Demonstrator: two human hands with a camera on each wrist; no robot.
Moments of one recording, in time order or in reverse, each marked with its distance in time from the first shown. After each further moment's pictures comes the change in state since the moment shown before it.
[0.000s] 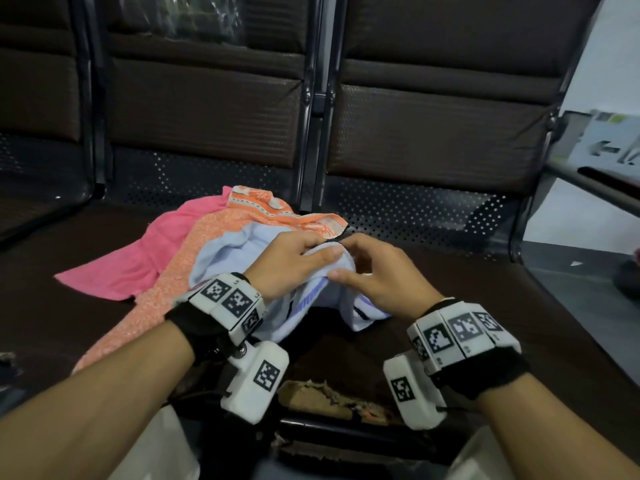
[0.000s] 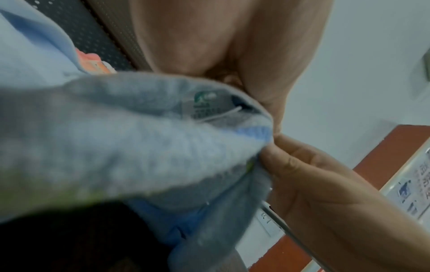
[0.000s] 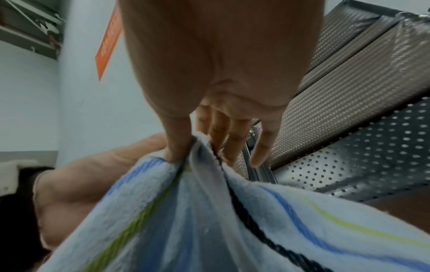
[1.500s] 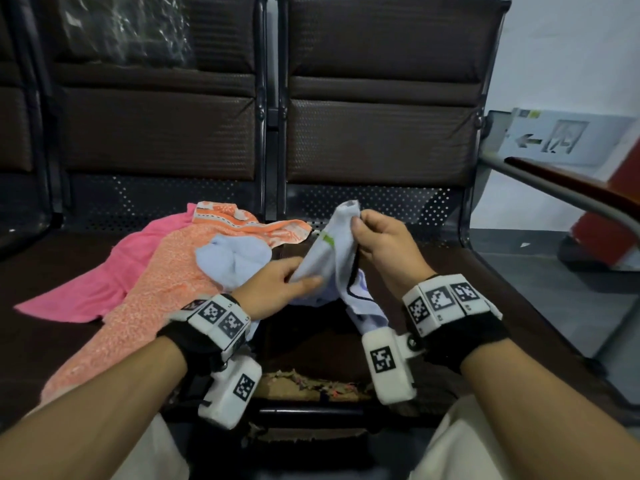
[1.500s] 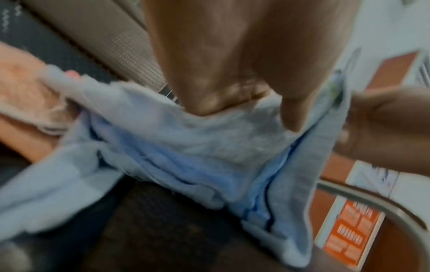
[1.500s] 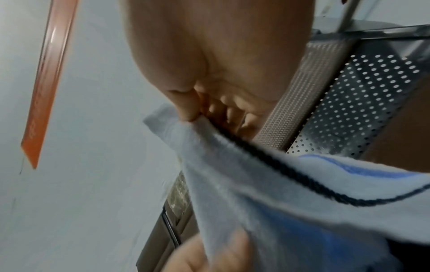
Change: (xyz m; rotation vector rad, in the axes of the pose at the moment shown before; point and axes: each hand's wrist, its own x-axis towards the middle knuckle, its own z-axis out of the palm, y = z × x) left_hand -0.010 -0.009 0.032 0.092 -0.224 -0.001; right_hand -0.023 0.009 -0.034 0.763 0.325 0.166
